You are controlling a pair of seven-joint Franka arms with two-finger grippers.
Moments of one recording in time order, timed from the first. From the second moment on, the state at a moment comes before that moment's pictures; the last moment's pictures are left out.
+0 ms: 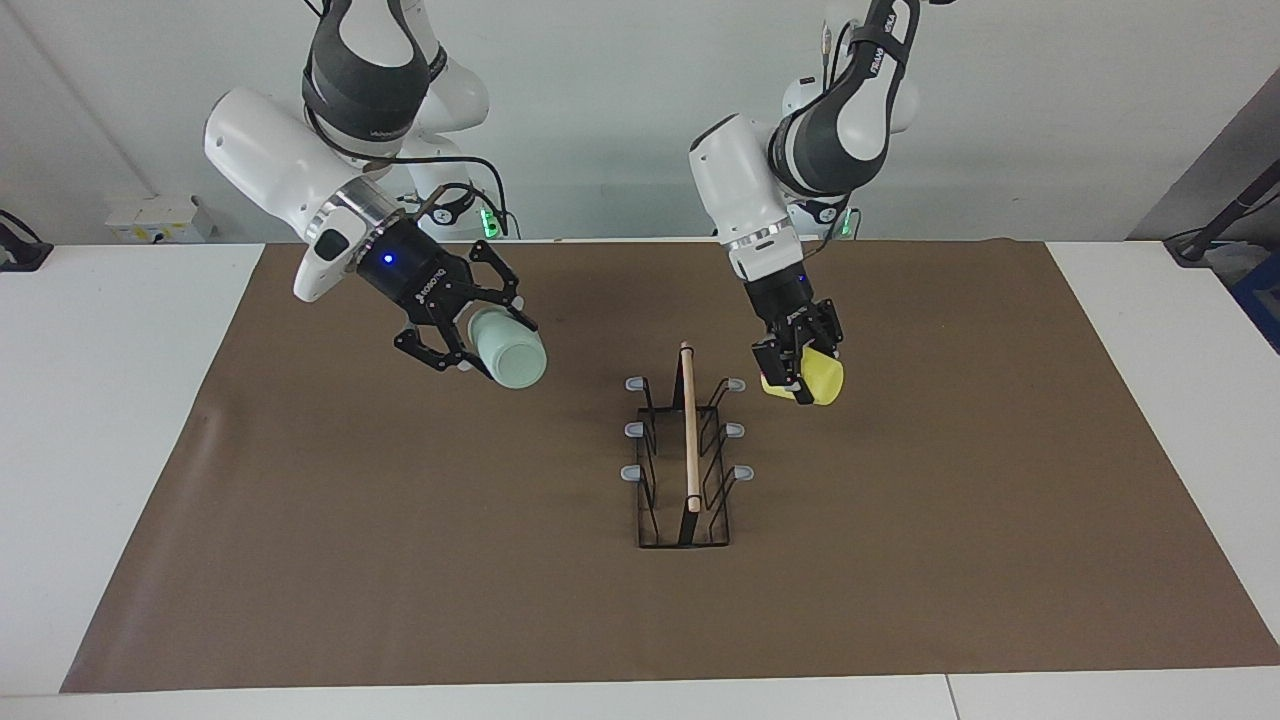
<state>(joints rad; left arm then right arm) -0.10 0.07 -0.50 -2.01 1.14 2.25 -2.00 0.16 -0.02 0.02 -1.96 1.28 2.39 -1.06</state>
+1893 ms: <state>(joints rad) -0.21 0.24 -0.62 -2.06 1.55 1.95 -2.38 0.42 -0.02 0.03 -2.29 2.55 2.52 -2.29</state>
